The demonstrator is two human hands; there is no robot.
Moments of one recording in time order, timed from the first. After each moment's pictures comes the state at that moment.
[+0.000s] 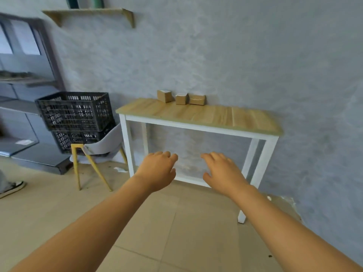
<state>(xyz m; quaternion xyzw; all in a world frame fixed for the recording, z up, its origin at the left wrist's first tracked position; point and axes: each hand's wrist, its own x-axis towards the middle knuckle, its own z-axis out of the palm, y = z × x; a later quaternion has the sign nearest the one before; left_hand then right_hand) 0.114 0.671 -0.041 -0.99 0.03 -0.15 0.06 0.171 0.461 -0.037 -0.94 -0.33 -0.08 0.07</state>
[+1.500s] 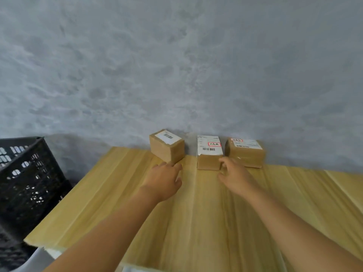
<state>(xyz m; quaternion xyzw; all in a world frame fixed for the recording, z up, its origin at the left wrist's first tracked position) 0.904 1.081 -0.073 -1.00 0.06 -0.08 -0.02 0.968 0.851 -0.075 -0.95 -0.15 0.00 0.27</state>
